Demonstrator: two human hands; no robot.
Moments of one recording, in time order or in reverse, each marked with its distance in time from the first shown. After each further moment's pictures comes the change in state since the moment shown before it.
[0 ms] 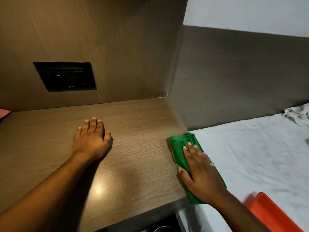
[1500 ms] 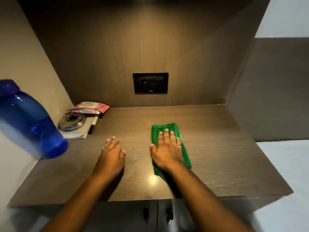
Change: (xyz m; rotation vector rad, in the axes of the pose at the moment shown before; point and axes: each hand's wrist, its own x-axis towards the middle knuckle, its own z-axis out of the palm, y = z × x) left_hand -0.142 -0.144 -0.051 -0.316 0.054 -0.216; right_hand 0.074 -0.284 0.047 0.102 -0.087 -0.111
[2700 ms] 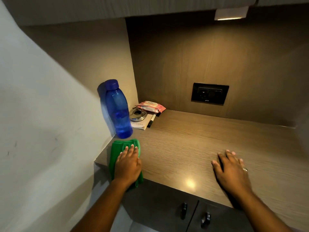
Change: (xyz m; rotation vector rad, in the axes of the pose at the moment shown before) left_hand -0.084 -0.099 -0.027 0.215 0.140 -0.257; right_hand -0.048 0.048 -0.010 0.083 0.119 -0.118
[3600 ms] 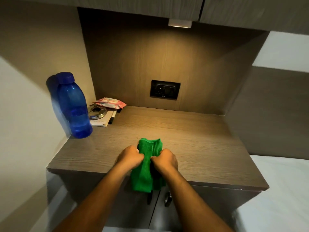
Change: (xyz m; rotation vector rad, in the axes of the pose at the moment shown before) left_hand -0.005 0.123 -0.019 -0.511 -0.409 -0.064; right_hand -0.030 -0.112 -0.004 0.337 -0.141 0.496
